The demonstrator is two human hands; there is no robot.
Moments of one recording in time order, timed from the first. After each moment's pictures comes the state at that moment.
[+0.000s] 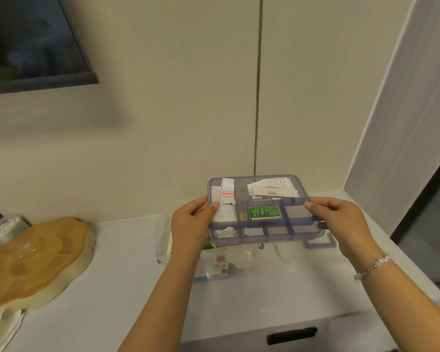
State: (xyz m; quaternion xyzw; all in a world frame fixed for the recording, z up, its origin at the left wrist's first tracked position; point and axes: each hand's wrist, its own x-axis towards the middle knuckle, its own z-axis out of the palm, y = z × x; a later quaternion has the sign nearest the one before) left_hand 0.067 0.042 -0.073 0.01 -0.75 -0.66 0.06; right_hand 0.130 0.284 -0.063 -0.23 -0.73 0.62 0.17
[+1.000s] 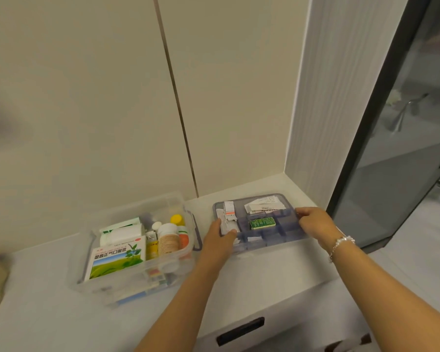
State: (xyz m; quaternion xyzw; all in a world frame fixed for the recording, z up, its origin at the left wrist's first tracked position) left_hand 0.083 0.192 -0.152 -0.04 -0.80 -0.55 -0.23; right_hand 0.132 0.403 -0.145 -0.37 -0.82 0.43 0.02
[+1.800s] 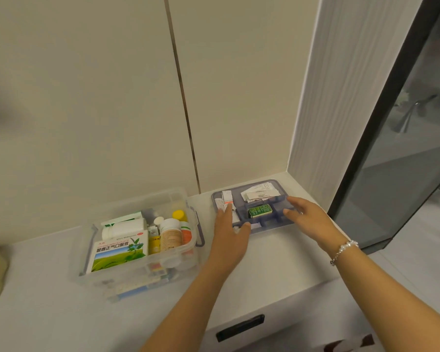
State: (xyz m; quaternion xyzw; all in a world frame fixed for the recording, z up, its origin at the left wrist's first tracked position) left_hand 0.103 0.199 -0.130 -0.15 -0.81 -0.54 -0.16; right_hand 0.140 0.382 -0.128 -0.24 -0.85 0.46 0.06
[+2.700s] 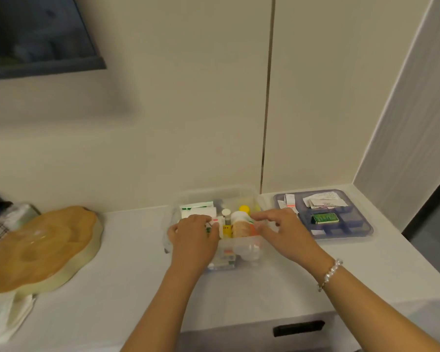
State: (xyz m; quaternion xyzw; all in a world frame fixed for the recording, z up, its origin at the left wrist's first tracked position) left_hand 0.080 0.019 -0.106 -0.03 -0.96 -0.27 0.07; right_hand 0.108 0.207 -0.106 -0.01 -0.89 0.44 0.06
